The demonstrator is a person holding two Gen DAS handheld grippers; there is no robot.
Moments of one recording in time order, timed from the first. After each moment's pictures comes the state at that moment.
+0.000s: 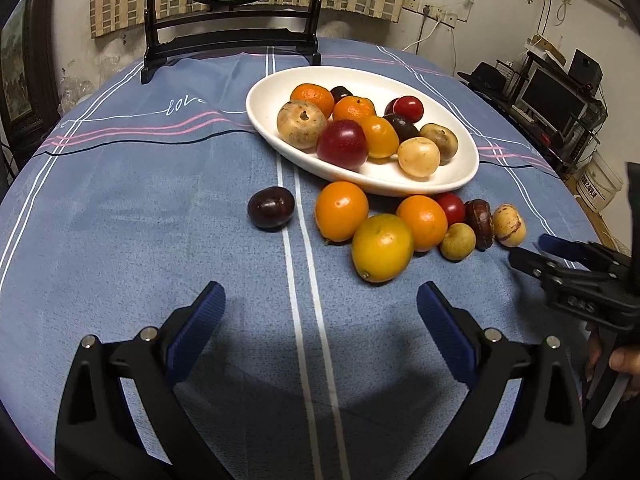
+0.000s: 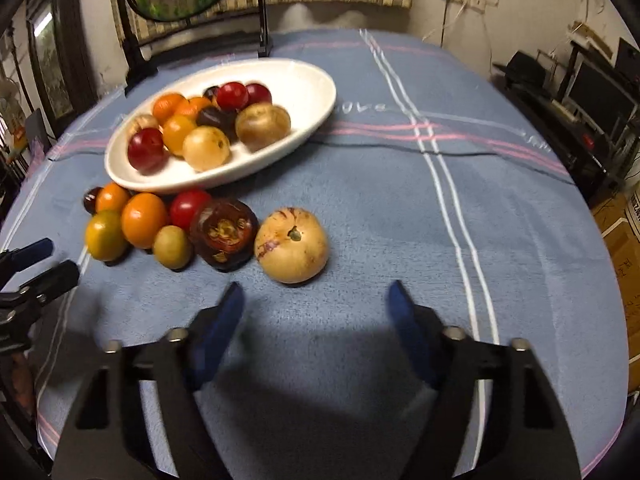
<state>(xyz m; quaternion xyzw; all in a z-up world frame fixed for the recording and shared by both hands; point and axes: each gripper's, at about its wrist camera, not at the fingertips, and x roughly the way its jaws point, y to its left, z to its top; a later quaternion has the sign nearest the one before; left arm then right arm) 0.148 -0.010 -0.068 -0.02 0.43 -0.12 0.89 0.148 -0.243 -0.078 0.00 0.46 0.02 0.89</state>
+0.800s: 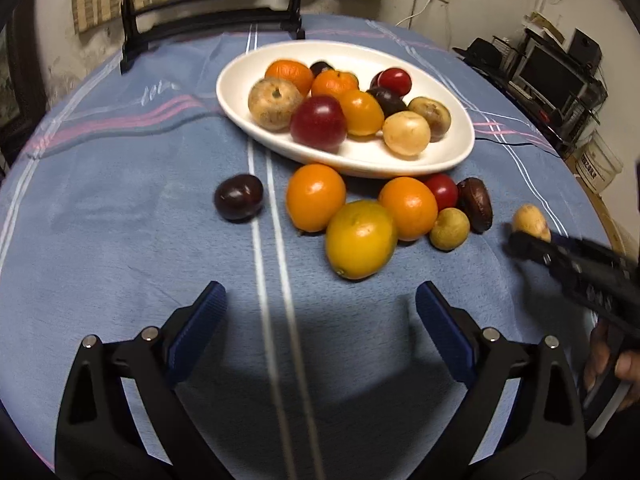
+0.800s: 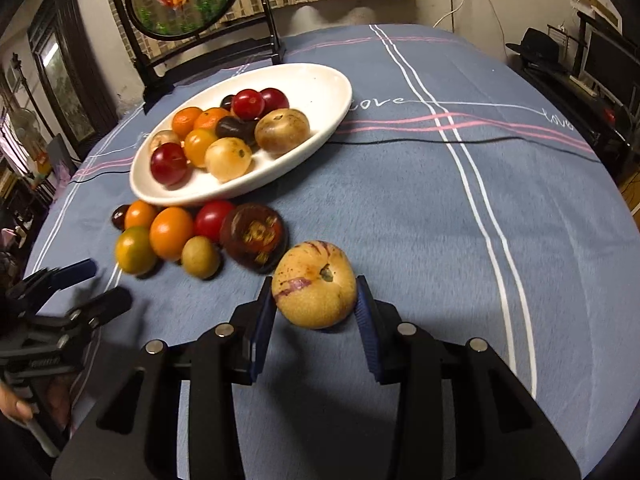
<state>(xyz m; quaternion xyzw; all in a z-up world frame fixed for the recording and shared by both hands) 0.163 -0.028 -0.080 -0.01 0.48 -0.13 0.87 0.132 -0.249 -0.072 0.07 0.45 0.07 0.89</state>
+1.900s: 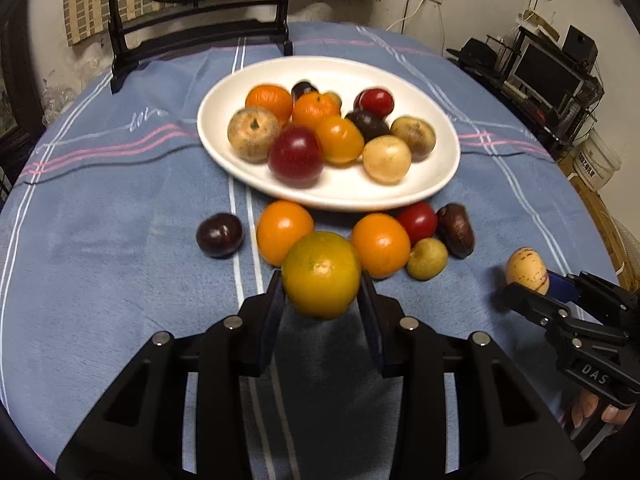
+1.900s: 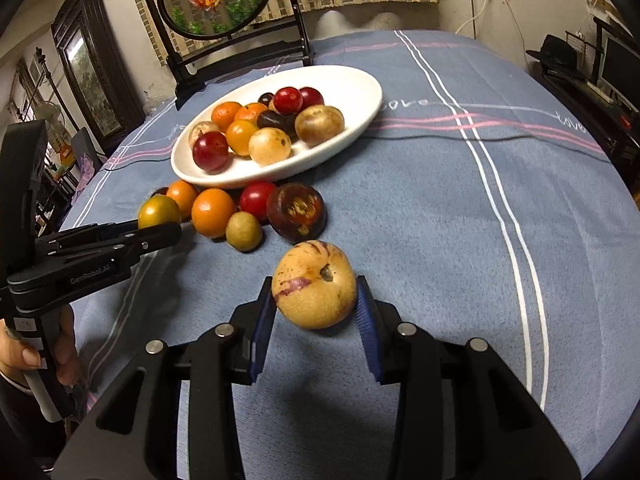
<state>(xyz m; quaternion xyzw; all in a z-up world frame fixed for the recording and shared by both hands) 0.169 -0.045 -0.054 0.01 0.45 -0.14 0.88 0.113 -0.239 -0.061 0.07 0.43 0.11 0.89</state>
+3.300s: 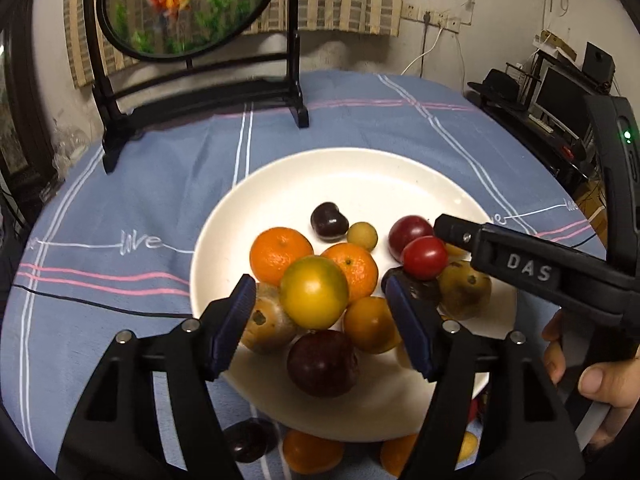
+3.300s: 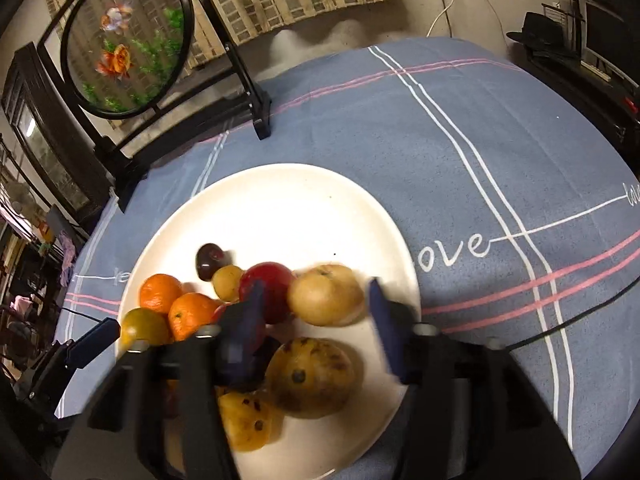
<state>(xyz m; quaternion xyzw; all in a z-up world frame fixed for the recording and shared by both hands) 0.284 -0.066 -0.026 0.03 0.40 -0.10 0.91 0.297 -0.242 -0.043 0.17 0.40 0.05 0.90</state>
